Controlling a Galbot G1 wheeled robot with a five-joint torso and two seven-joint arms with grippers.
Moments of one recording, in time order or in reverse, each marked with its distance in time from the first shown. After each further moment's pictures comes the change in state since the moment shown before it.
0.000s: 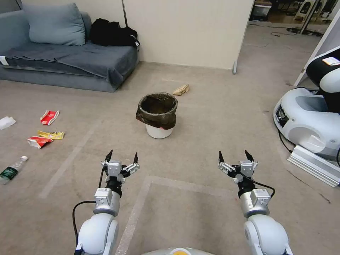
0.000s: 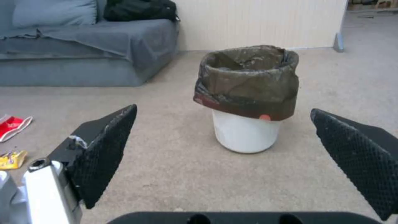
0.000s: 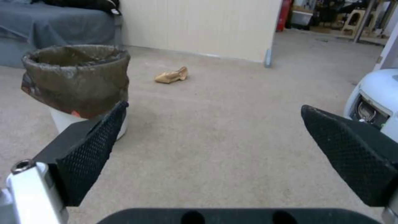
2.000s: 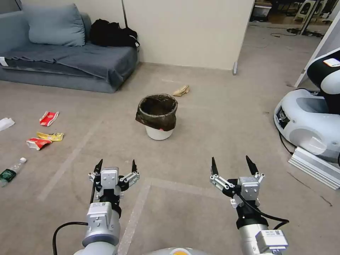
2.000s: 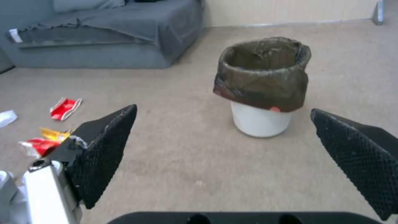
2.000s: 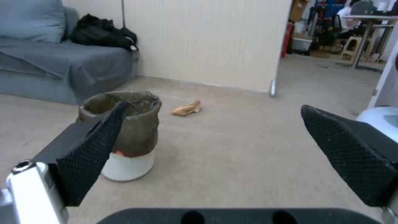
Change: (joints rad) left arm 0.290 -0.044 0.192 -0.476 0.195 0.355 -0.227; right arm -0.408 0.109 -0.204 0.423 -0.227 0.058 0.063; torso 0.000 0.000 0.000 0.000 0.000
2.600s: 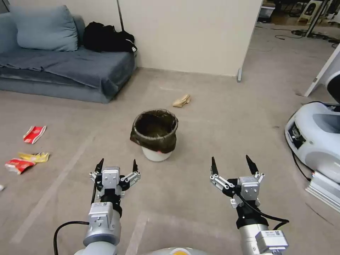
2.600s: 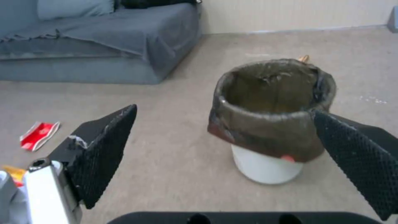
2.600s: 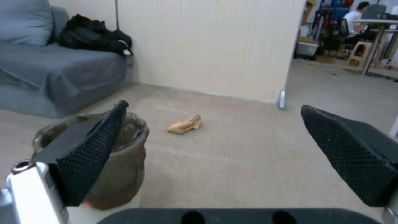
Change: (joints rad) left arm -0.001 -0.002 0.003 0.005 0.014 -0.007 0.006; right arm 0.001 -0.001 0.000 -0.003 -0.011 0.016 -0.005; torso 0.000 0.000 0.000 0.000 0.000
